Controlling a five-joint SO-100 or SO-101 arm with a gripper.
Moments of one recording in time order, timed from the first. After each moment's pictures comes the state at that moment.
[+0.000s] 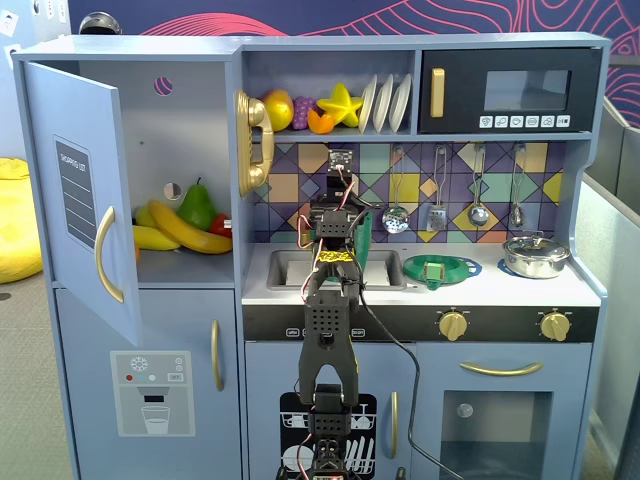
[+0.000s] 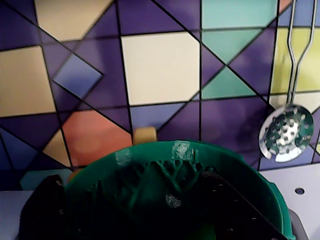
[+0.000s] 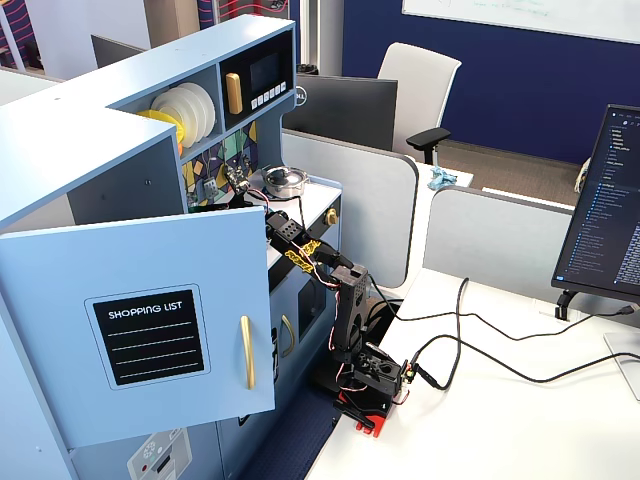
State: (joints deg) arm 3.3 92.7 67.4 26.3 -91.2
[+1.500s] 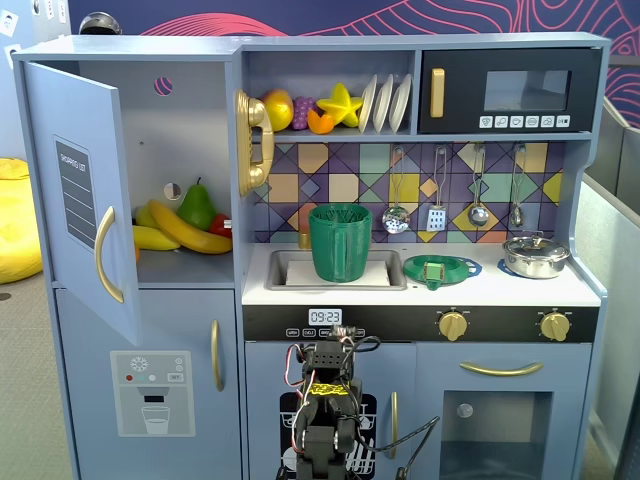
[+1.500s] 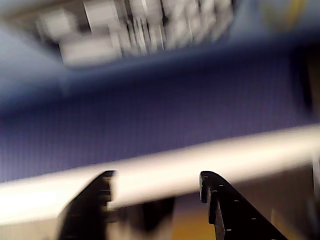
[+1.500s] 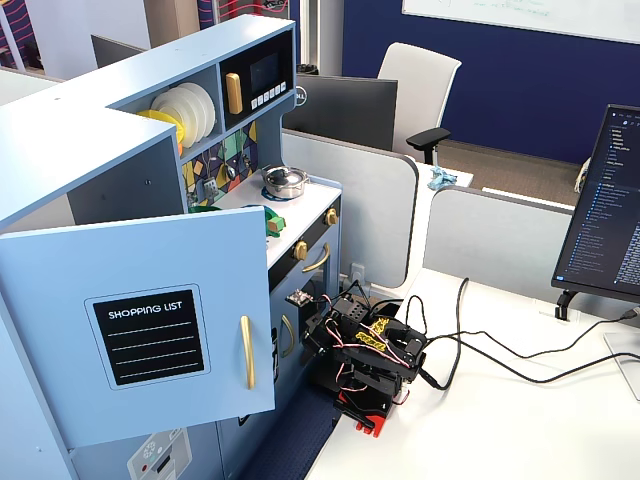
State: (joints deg) arm 3.2 182.2 172.0 71.8 -84.5
